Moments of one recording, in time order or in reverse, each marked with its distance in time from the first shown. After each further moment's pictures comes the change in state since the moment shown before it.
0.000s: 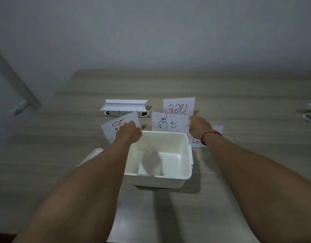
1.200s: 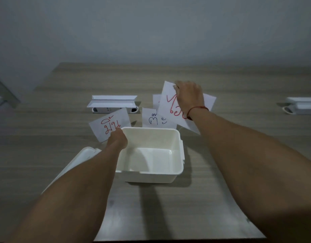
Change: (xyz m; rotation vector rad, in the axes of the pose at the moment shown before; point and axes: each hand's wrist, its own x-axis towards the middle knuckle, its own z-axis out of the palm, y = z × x) left_hand 0.005 -0.015 0.033 -0.045 -0.023 -0.184; right_hand 0.024 -0.038 -0.062 -0.142 0.534 -0.188
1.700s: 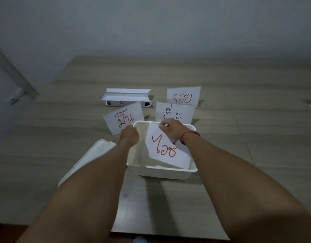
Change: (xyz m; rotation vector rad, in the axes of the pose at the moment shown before) left_hand 0.013 -0.021 0.006 -0.229 -0.017 0.005; right_hand -0.074 -0.058 0.092 0.638 -0.754 0.125
